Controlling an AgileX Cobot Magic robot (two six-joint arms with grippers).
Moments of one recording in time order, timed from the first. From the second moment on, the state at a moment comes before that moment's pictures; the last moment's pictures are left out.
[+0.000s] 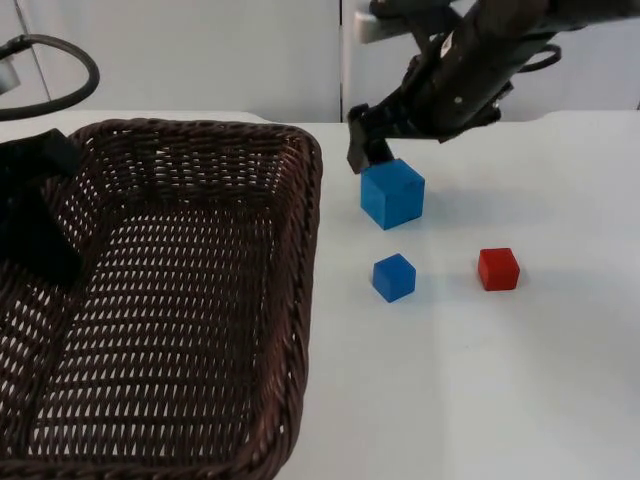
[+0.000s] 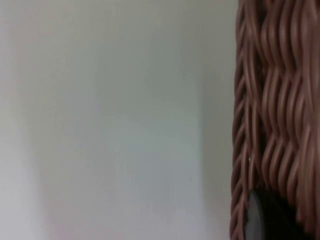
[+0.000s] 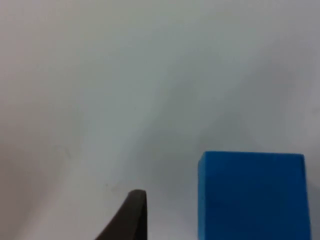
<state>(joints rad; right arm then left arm) 0.49 2.34 -1.85 0.06 0.53 -0.13 0.06 1.61 -0.87 -0.66 0.87 0.50</state>
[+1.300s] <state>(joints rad) 0.49 2.46 -1.86 0.06 0.45 -0.10 0.06 1.61 -0.87 -0.65 0.87 0.50</state>
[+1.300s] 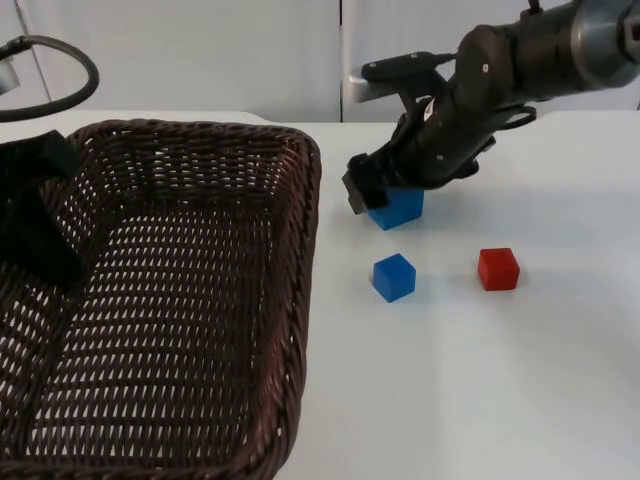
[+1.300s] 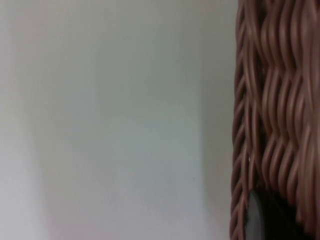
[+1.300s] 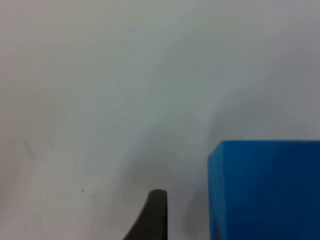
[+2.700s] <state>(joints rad) 0.49 1.99 -1.85 0.03 0.99 -0.10 0.06 1.61 -0.87 -0.64 0.87 0.50</state>
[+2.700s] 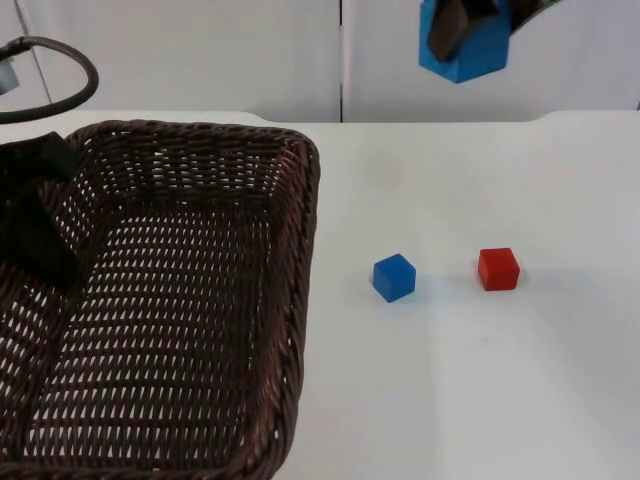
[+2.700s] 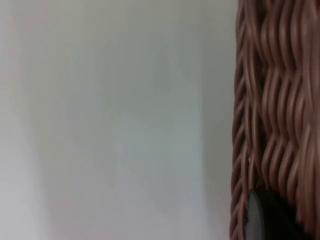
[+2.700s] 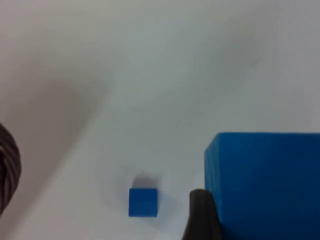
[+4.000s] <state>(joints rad) 0.76 1.74 -1.46 0.03 0.80 -0.29 0.06 1.61 -0.87 -0.64 0.87 0.50</state>
